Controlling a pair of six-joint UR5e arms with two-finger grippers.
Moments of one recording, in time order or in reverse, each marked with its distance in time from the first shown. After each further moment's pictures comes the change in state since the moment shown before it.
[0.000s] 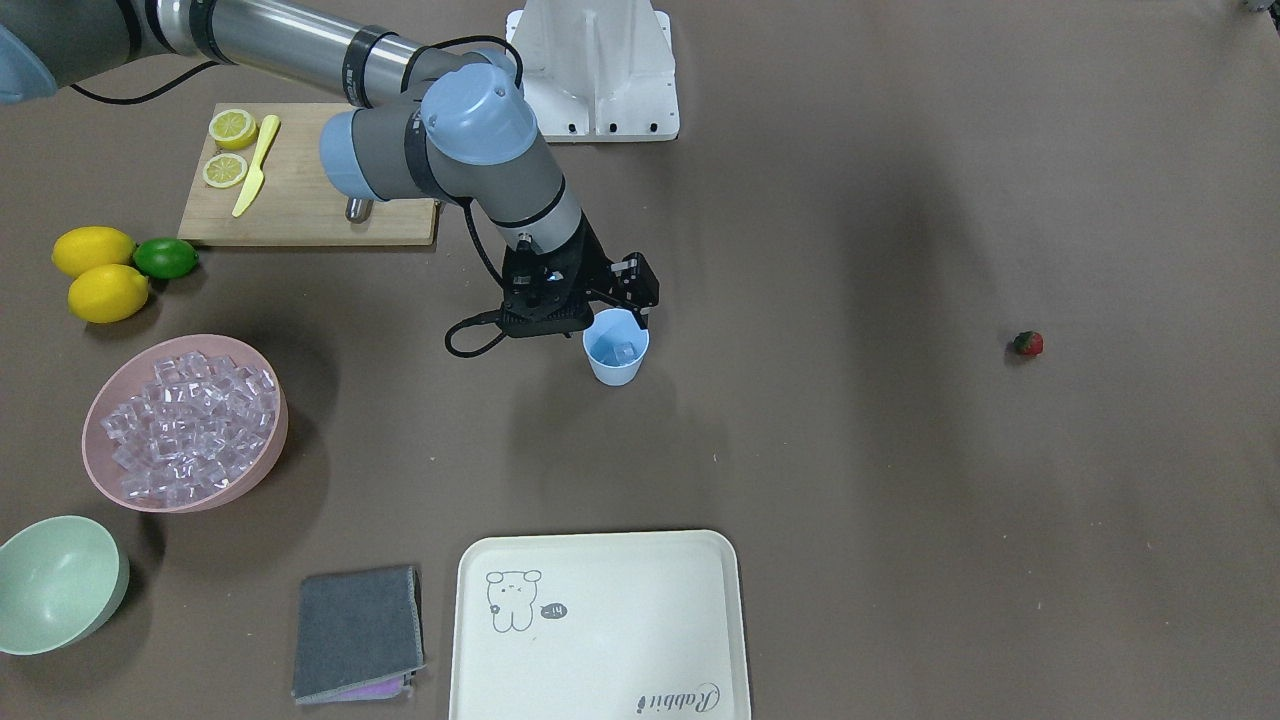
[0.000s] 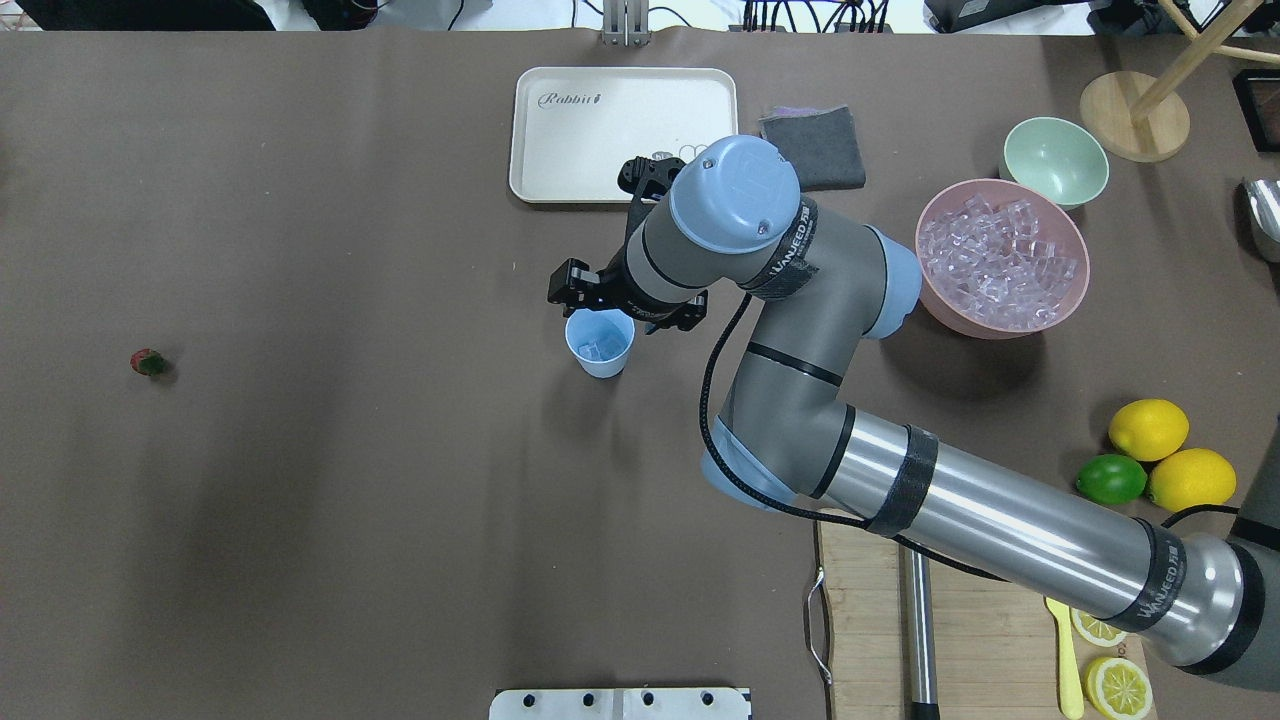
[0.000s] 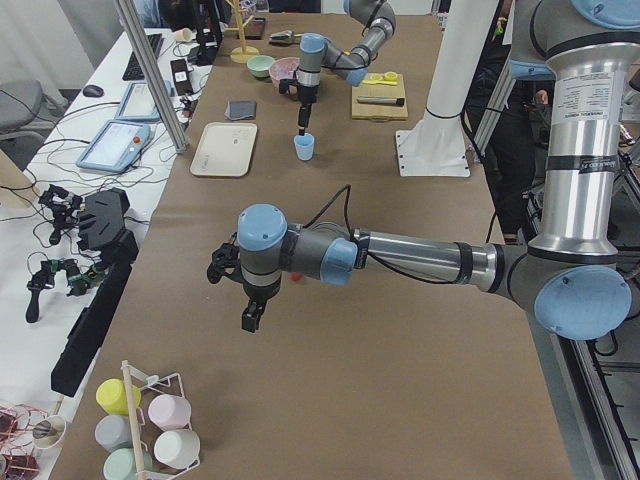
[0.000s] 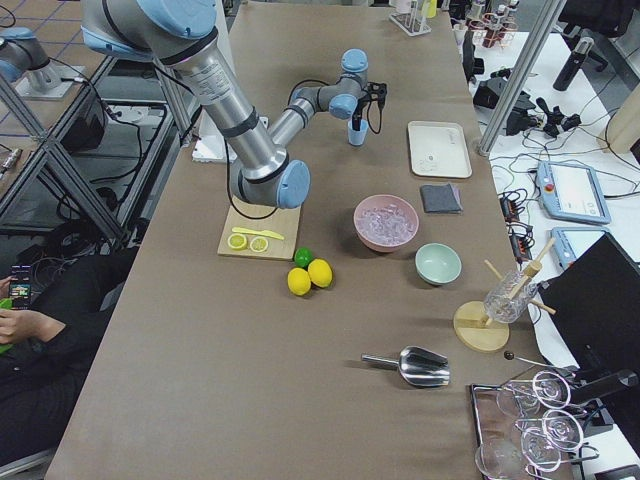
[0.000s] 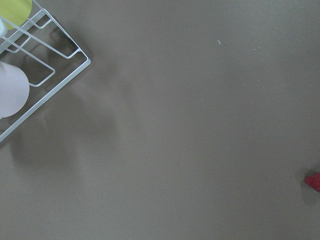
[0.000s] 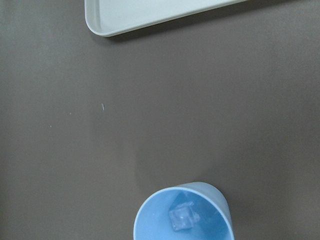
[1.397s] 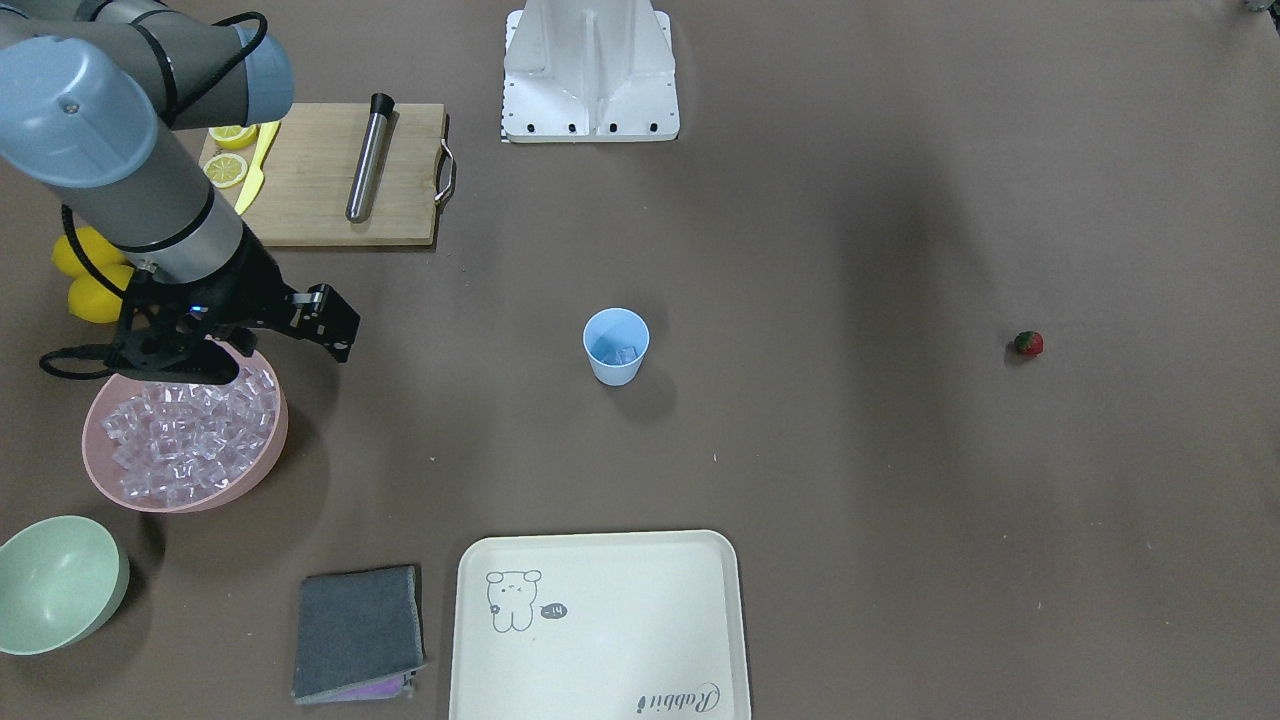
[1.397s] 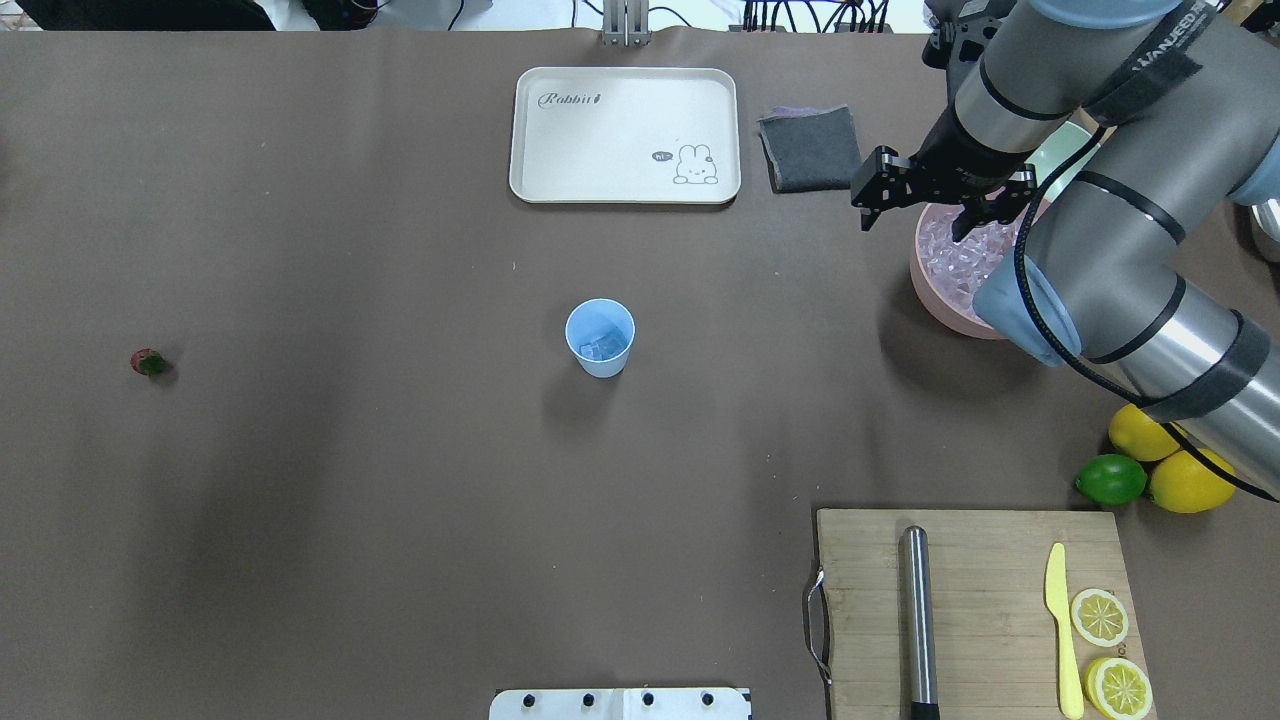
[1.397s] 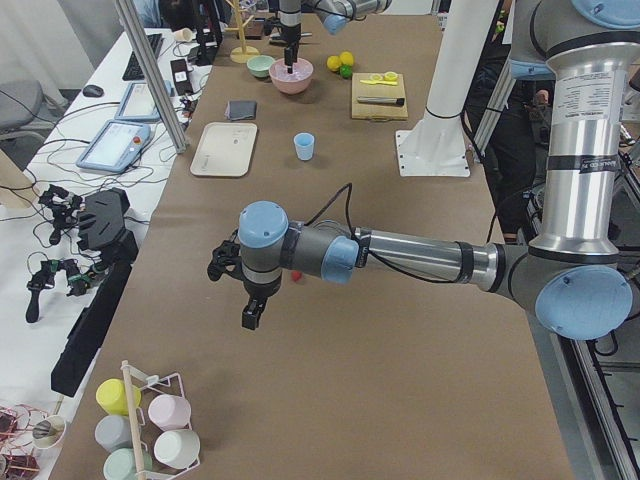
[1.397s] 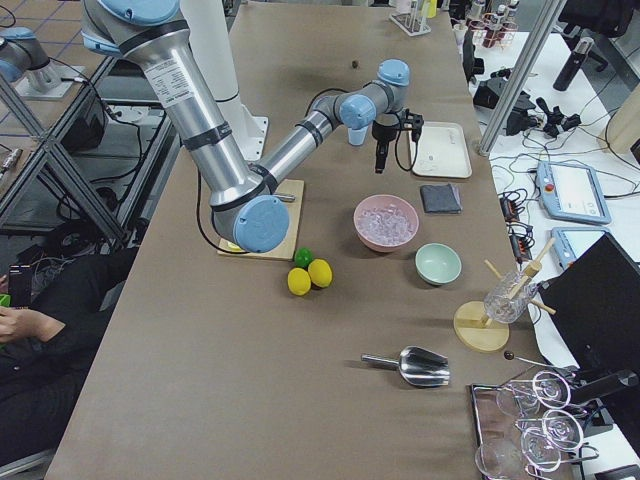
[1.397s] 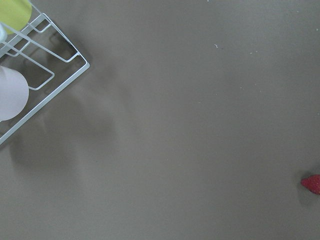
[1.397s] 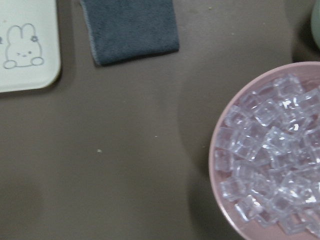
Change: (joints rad) left arm 0.001 0.005 -0.013 -0.002 -0.002 -0.008; right arm 0.367 -0.278 0.306 -0.580 0.207 -0.494
